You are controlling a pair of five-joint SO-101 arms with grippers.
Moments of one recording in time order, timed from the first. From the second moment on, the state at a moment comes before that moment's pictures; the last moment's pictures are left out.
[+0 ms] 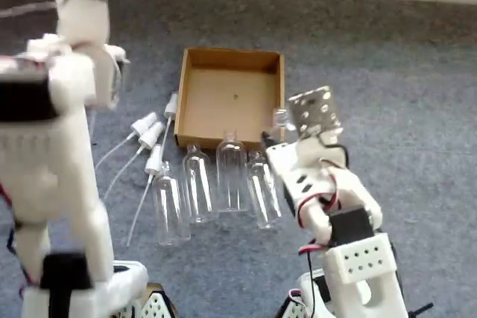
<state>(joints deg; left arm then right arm) -7.0 -12.6 -32.5 99.9 -10.2 -20.2 -64.8 57.4 45.2 8.5</state>
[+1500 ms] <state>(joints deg) 36.2 -33.2 13.3 30.3 -0.6 -25.9 -96.9 85.1 34.2 4.3</state>
